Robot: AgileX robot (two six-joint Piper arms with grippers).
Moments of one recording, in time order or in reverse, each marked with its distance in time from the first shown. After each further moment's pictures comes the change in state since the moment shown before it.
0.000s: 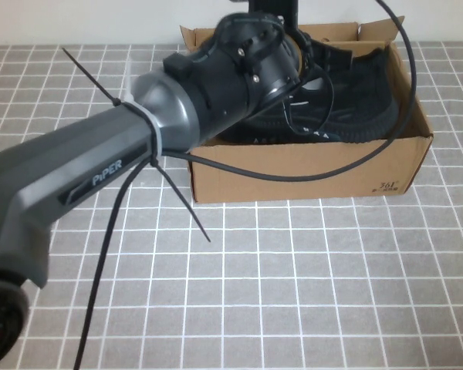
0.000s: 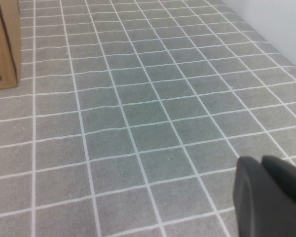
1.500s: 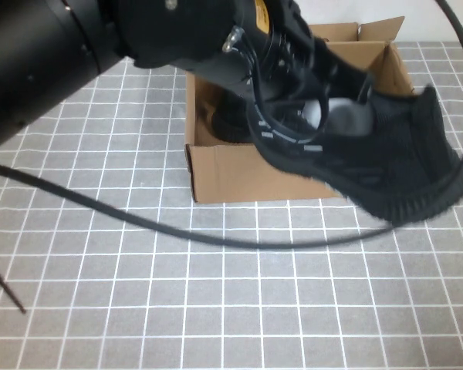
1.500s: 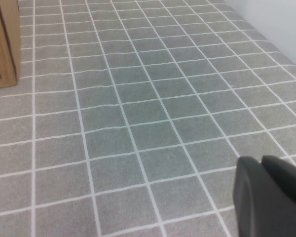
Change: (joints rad) right arm 0.000 0.004 0.000 0.000 0.000 0.000; left arm -0.068 -0.399 0.109 -0.652 0.335 0.788
